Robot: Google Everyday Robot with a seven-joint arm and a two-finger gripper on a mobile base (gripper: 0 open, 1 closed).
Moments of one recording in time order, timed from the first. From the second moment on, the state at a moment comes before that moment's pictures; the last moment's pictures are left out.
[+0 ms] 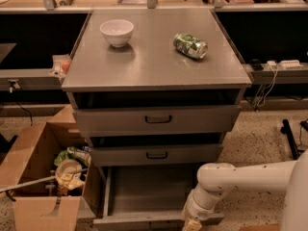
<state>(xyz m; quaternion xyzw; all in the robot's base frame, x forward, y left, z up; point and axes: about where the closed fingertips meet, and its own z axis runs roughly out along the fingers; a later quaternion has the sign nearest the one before) 0.362 -0.134 0.384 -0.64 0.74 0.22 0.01</state>
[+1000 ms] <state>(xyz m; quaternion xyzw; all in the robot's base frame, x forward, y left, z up) 0.357 -0.129 0.343 -0.64 0.74 0.23 0.00</state>
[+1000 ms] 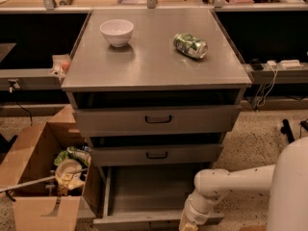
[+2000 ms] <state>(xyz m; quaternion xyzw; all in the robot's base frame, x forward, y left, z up) 0.382 -0.160 0.183 -0.65 0.73 0.18 0.08</state>
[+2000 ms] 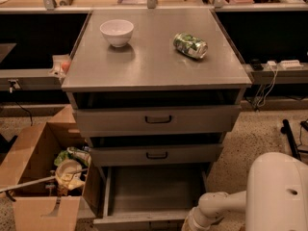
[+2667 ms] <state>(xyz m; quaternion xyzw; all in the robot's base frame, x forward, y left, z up) 0.409 -0.162 0.161 -0.64 0.74 0.16 0.11</state>
